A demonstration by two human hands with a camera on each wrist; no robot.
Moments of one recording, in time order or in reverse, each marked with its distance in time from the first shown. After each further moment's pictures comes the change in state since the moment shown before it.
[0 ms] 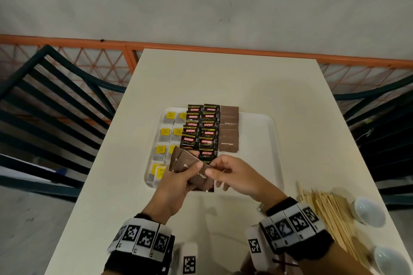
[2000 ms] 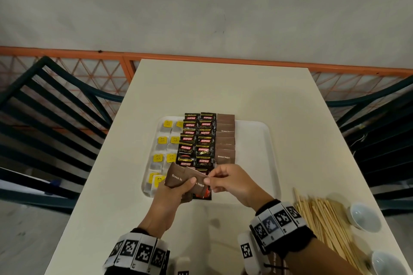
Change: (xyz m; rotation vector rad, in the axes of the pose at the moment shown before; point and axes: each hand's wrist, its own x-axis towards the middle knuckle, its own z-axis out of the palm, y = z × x) left_hand 0.000 -0.015 -0.015 0.157 0.120 0.014; right_hand 0.020 0.020 0.006 0.283 0.071 0.030
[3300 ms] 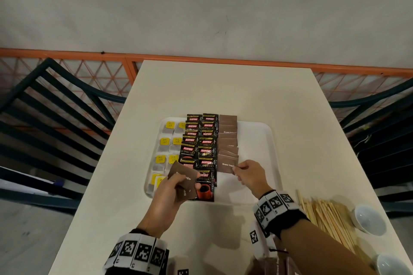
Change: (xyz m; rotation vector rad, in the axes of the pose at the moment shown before) left_hand -0.002 0.013 -0.006 -0.179 -0.150 -0.055; right_hand 0.044 0.044 -0.042 -0.292 0.559 0.152
